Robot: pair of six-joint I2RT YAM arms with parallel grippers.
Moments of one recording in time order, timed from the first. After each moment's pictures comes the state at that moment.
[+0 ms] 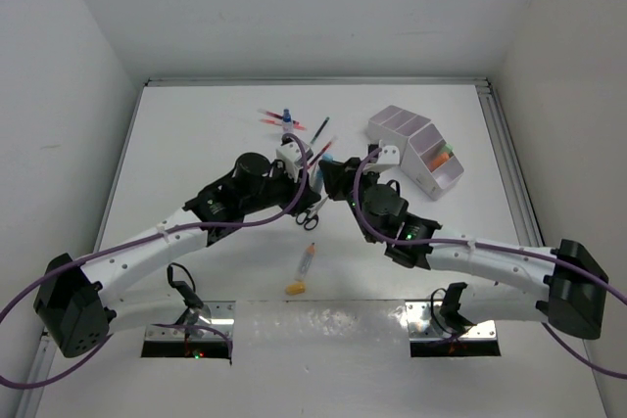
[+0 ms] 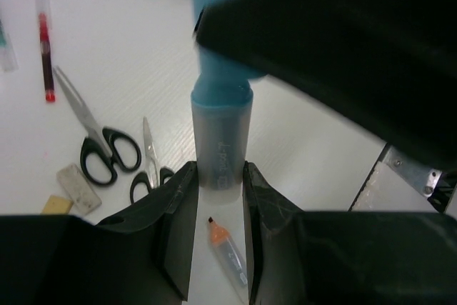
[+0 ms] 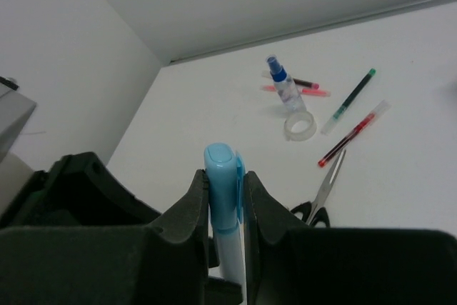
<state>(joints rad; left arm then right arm) -0.75 1.12 0.80 -0.09 0.18 -0.18 1.06 1.17 0.68 0.47 0.72 0.51</state>
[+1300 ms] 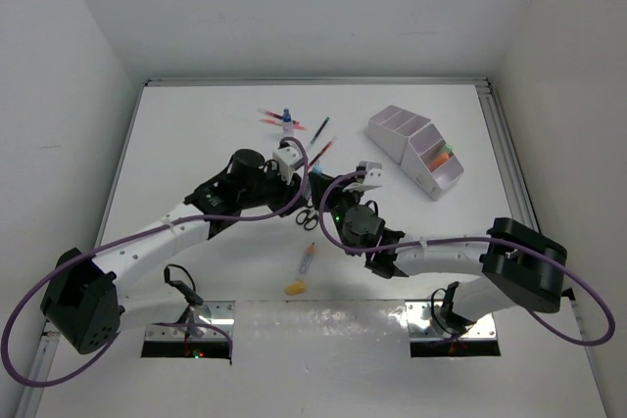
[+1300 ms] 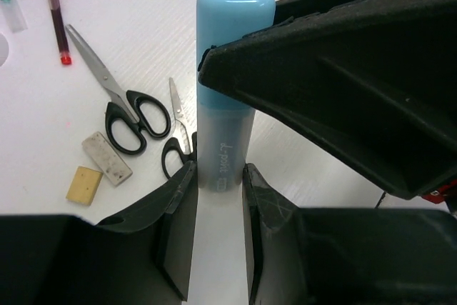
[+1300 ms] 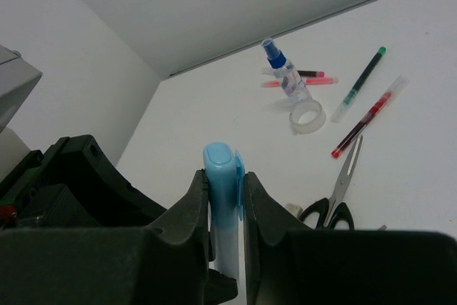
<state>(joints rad) -0.63 1.16 0.77 -0.12 0.31 -0.04 1.12 1.43 0.54 0.91 0.84 0.56</state>
